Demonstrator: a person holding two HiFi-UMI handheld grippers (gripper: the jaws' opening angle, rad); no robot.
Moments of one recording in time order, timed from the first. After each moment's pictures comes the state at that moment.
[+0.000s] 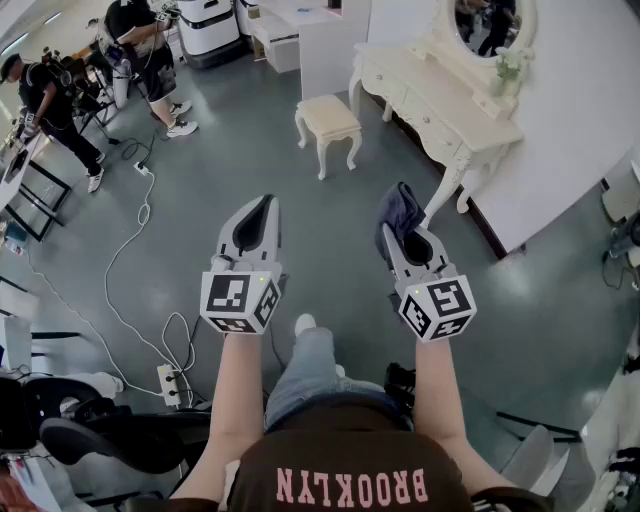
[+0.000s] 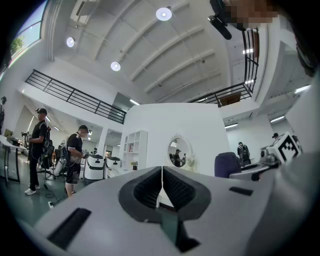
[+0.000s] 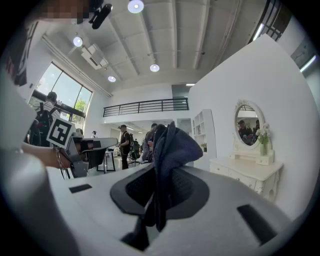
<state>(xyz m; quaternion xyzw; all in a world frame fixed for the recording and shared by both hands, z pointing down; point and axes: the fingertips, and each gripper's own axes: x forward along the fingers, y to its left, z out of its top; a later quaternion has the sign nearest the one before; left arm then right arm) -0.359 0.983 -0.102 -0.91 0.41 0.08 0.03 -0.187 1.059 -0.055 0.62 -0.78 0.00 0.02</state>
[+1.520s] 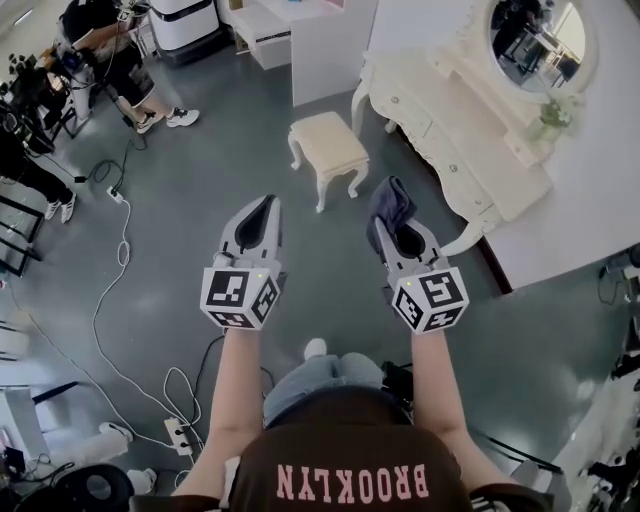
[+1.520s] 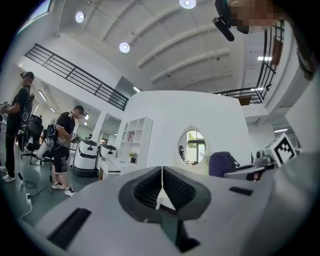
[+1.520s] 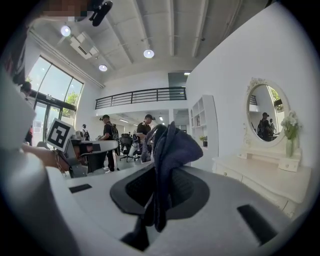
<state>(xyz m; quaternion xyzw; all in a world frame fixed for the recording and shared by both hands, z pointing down) -0.289 0.569 -0.069 -0.92 0.39 0.07 -0.03 -0.129 0.644 -0.041 0.63 -0.78 0.03 0.05</state>
